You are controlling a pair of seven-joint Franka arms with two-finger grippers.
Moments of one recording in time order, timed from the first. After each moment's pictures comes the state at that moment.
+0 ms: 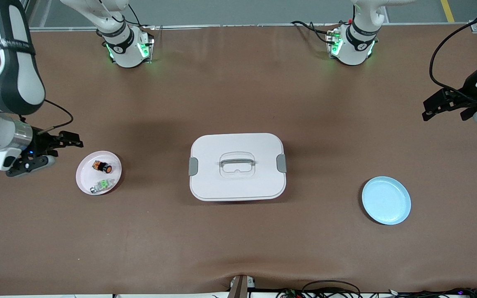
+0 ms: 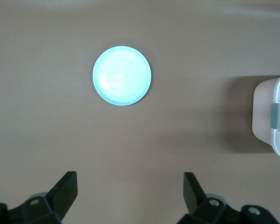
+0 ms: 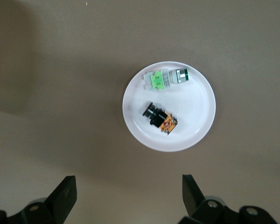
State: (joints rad) left arm 0.01 0.00 -0.08 -1.58 0.00 1.63 -0.06; right arm -0.14 0.18 0.06 -1.80 0.09 1.81 -0.34
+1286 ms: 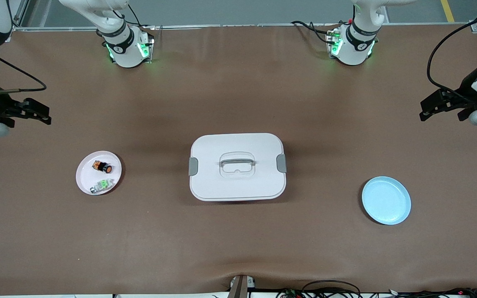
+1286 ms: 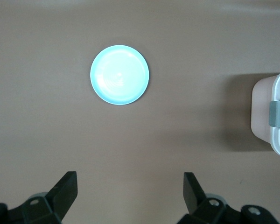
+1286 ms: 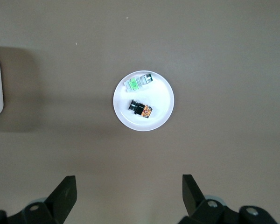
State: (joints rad) left arm 0.01 0.01 -0.08 -1.58 0.00 1.63 -0.06; right arm -0.07 0.04 0.06 -1.58 -0.04 1.58 -0.09
